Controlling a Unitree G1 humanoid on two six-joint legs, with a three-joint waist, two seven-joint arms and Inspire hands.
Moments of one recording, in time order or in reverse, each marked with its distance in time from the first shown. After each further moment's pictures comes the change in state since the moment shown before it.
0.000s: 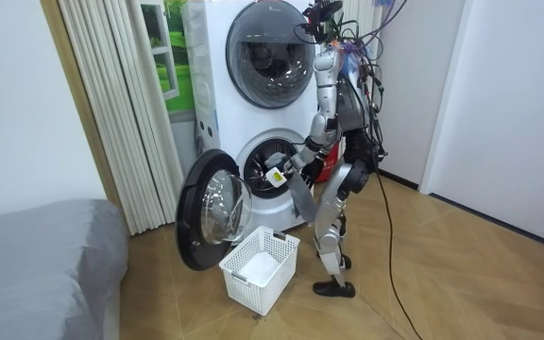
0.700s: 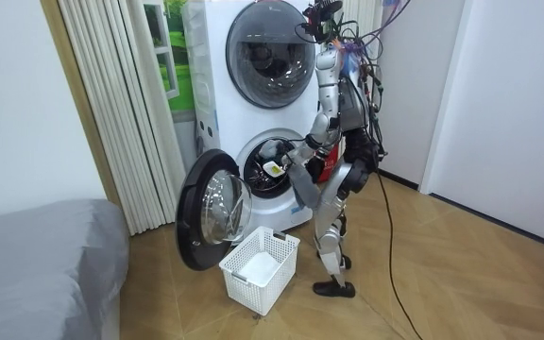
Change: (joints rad) left arm 0.009 -0.022 0.005 -0.116 -0.278 0.051 -0.139; right arm 0.023 -0.004 -0.031 -0.023 -0.086 0.014 0.011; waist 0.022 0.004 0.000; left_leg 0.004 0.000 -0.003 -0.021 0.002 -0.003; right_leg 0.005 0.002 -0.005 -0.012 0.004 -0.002
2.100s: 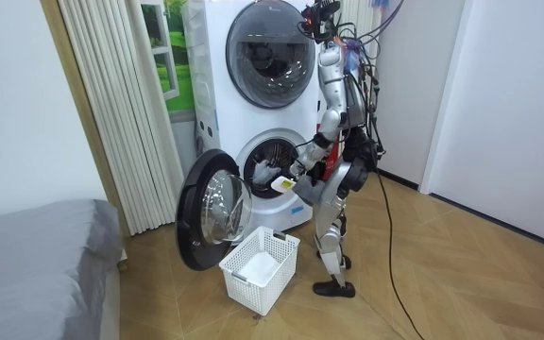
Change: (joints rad) left arm 0.093 0.005 0.113 0.030 -0.075 0.154 0.048; right arm 0.019 -0.044 -0.057 0.034 0.108 0.117 -0.080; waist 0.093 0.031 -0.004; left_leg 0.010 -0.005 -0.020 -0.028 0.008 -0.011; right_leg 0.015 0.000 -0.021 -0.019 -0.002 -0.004
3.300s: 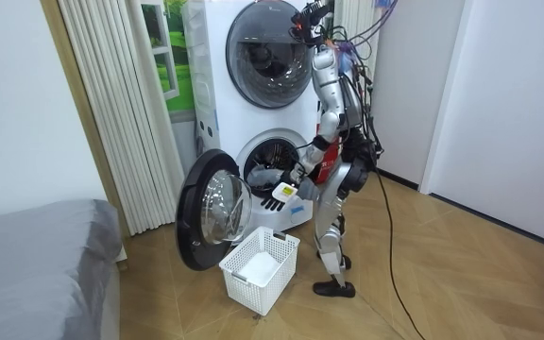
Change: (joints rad) left arm 0.007 -0.003 0.008 -0.030 0.168 0.010 0.173; right arm -0.108 -0.073 -0.178 0.121 0.500 0.071 -0.039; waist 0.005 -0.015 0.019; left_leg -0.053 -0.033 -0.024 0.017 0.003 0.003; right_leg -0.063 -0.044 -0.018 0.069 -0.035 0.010
